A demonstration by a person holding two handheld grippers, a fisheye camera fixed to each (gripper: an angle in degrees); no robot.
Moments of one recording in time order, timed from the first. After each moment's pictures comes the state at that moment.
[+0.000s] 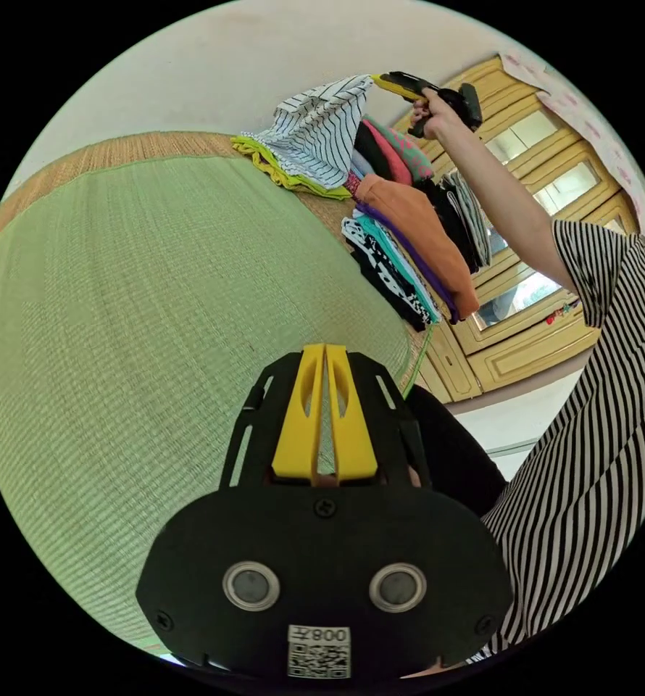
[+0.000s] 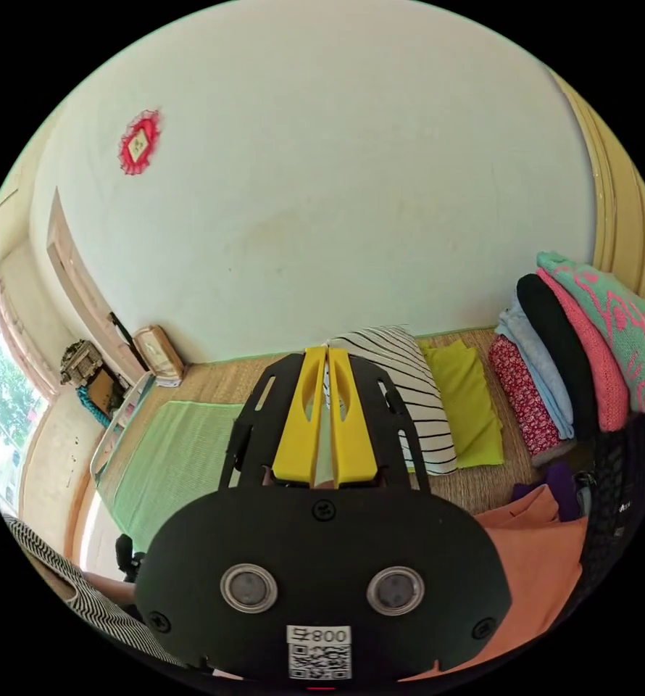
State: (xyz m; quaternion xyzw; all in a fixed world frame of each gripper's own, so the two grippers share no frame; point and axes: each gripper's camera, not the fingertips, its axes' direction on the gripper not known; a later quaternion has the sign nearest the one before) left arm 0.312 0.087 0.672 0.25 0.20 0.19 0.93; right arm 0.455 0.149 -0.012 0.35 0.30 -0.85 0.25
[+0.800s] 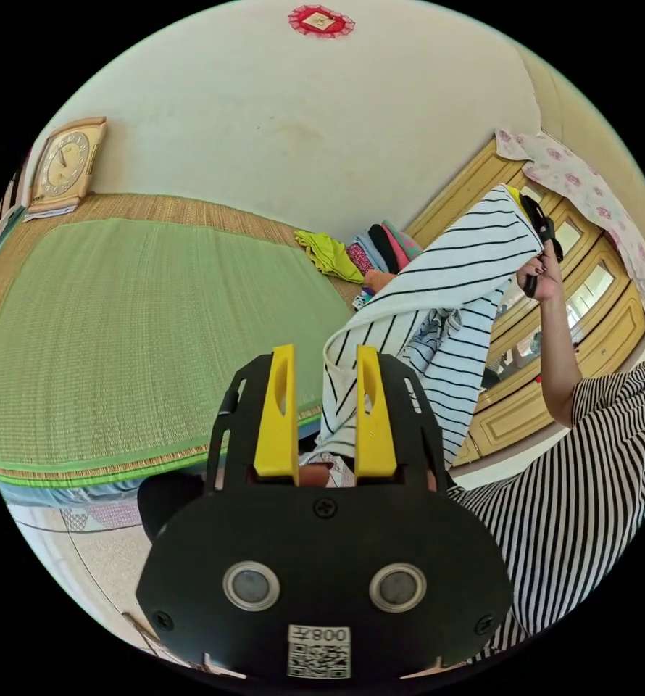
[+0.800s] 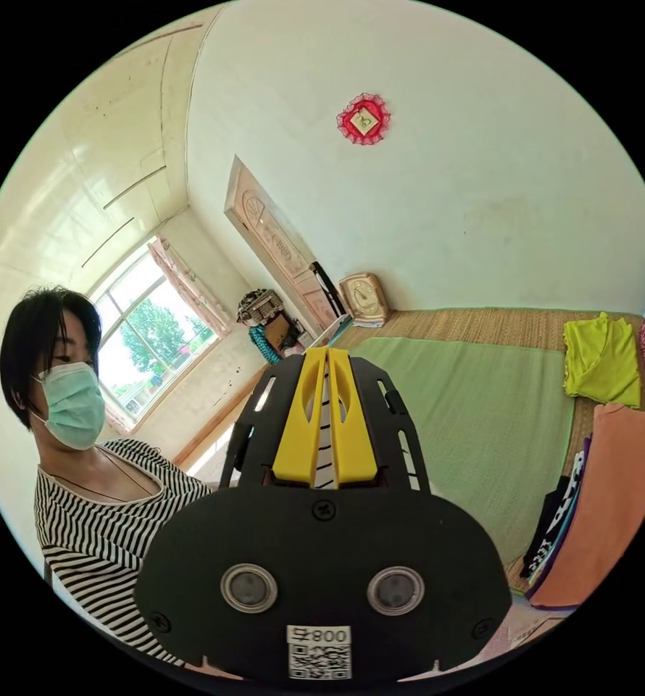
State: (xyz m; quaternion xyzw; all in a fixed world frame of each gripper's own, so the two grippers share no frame) left arm 0.210 0.394 0.583 0.40 0.20 0.07 0.89; right arm 0.788 0.259 -0.038 0.01 0.29 -0.91 0.29
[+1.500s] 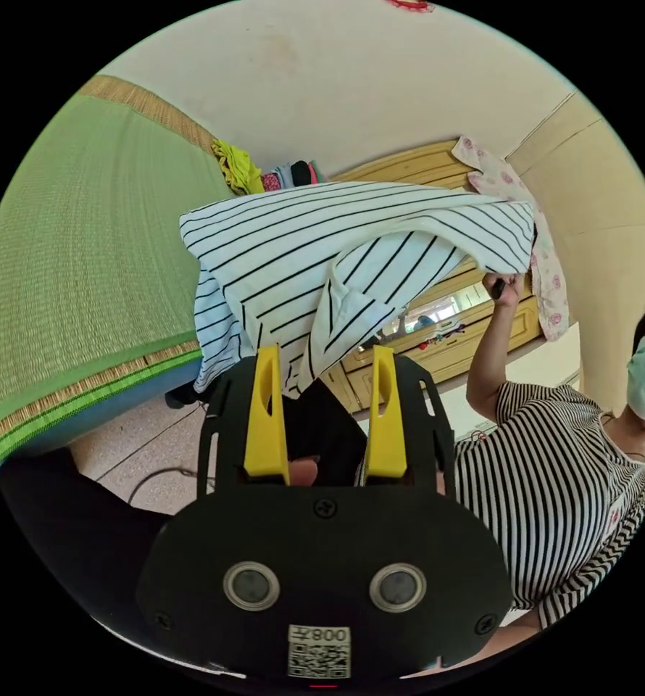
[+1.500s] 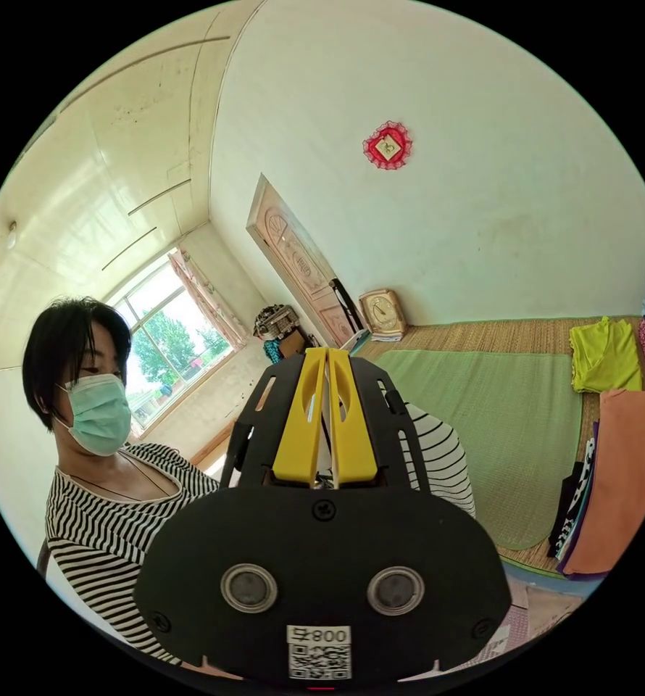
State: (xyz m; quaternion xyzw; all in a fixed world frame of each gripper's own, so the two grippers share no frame) left arm 0.228 0.480 0.623 0.26 0.45 0.16 0.84; right arm 0.877 0.302 -0.117 0.01 0.25 -0.93 0.29
